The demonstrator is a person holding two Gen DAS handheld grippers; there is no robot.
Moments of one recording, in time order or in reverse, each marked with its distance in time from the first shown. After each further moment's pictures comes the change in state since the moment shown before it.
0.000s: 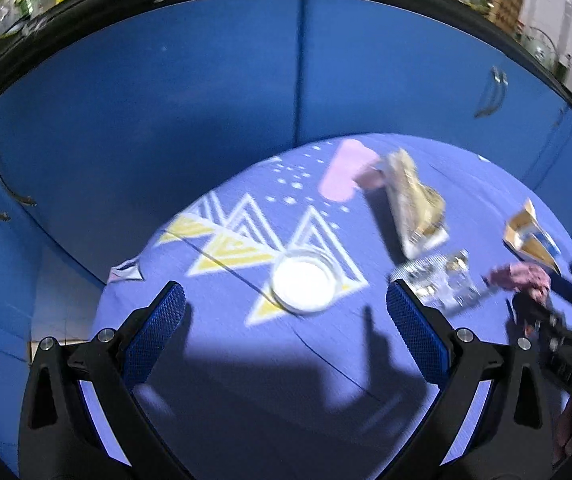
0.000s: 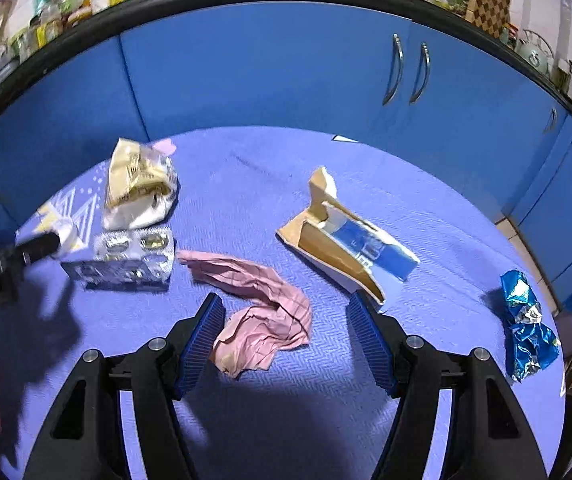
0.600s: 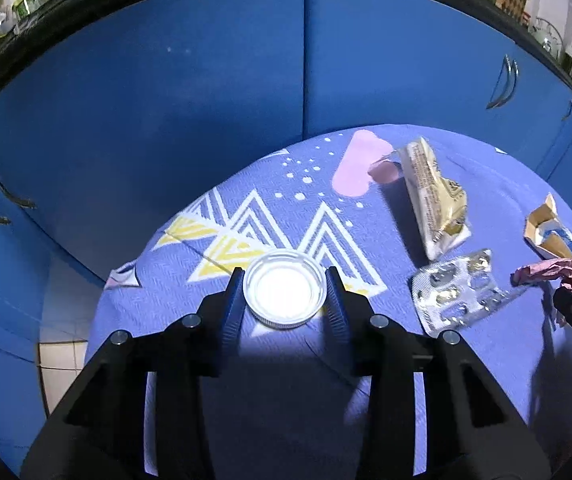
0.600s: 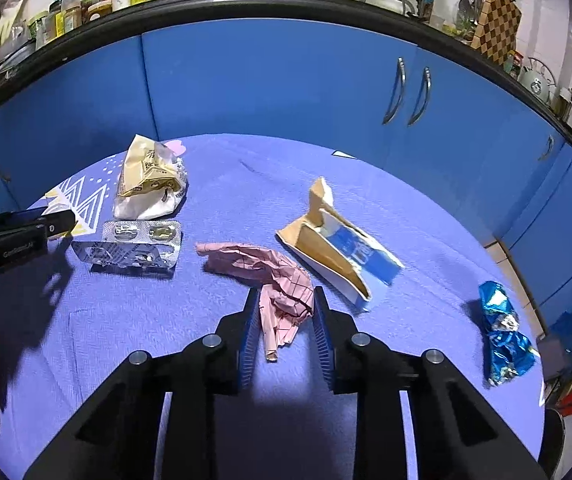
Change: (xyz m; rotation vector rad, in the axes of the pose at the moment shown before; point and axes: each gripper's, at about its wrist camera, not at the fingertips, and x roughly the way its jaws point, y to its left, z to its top) left arm 0.007 -0.002 -0.001 0.026 0.016 0.030; right arm -0.021 -0.004 -0.012 -0.062 -0.051 -0.024
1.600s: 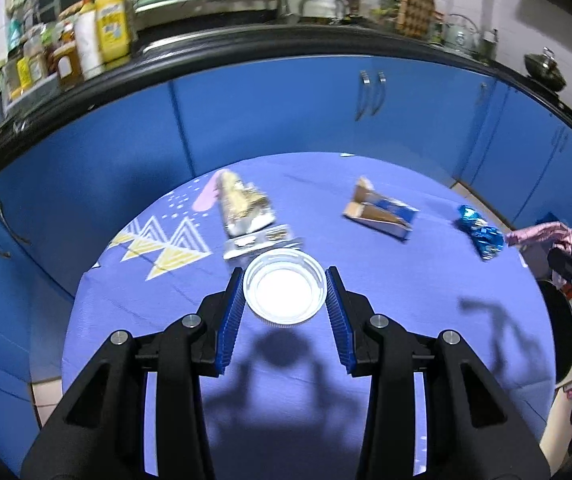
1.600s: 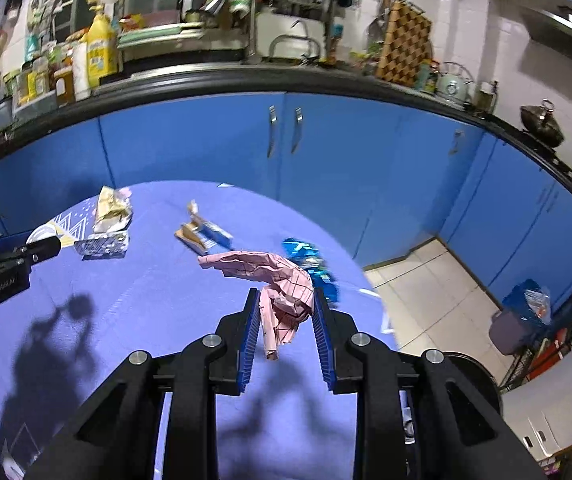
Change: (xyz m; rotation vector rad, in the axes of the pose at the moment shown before) left arm -0.128 -0.108 -0.045 0.170 -0.137 -0.144; right arm -0.155 -0.095 -0.058 0.126 -0.143 -0.165
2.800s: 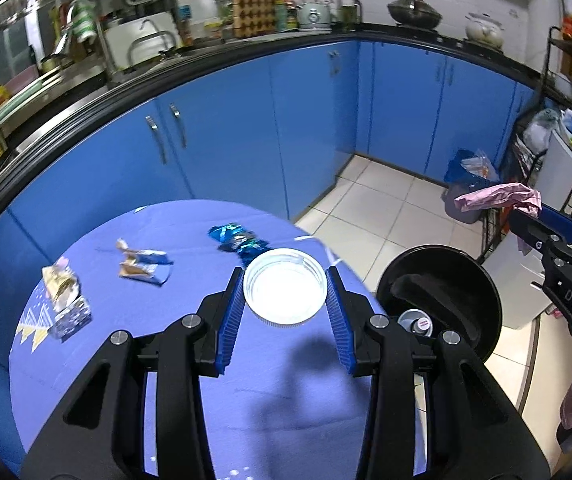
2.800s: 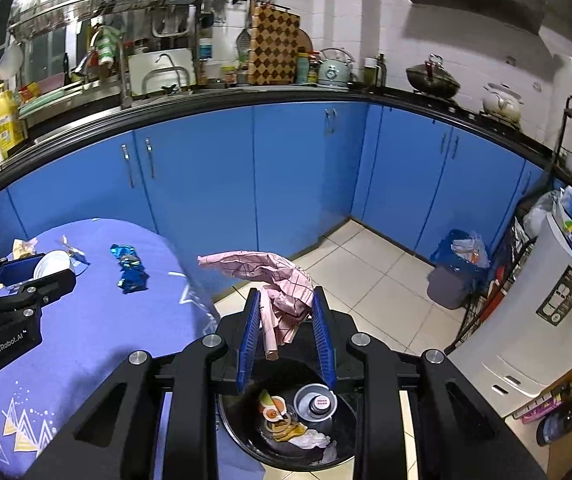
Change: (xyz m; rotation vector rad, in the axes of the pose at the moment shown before) left arm -0.037 -0.245 0.005 0.345 -0.041 -0.220; right arm -0.066 -0.186 -0.063 0.248 -0.053 -0.214
